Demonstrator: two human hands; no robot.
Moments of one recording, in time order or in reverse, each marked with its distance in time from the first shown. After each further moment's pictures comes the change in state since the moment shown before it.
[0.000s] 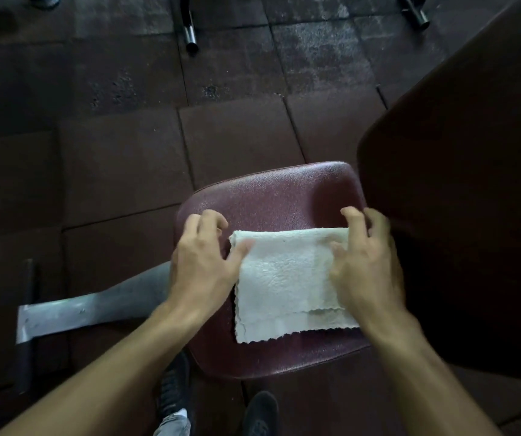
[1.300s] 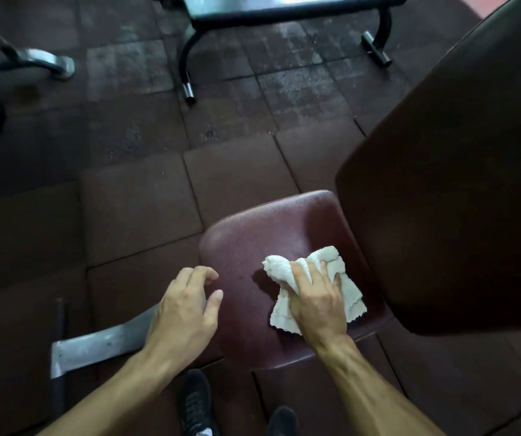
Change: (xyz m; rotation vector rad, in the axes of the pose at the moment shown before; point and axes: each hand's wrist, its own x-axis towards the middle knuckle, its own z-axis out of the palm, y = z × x) left_hand -0.044 -0.026 -0.085 0.095 -0.139 0.177; right_hand -0.054 -0.019 0.062 -0.186 0.116 -0.190
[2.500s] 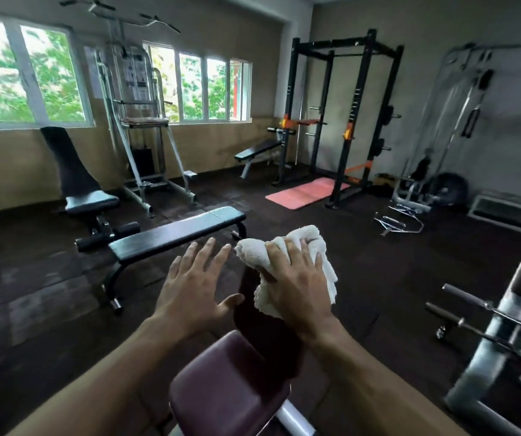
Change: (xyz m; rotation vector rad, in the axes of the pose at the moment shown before) left_hand -0.115 0.301 -0.343 0.444 0.162 0.821; right_hand -0.097 -0.129 -0.539 -0.176 0.740 0.084
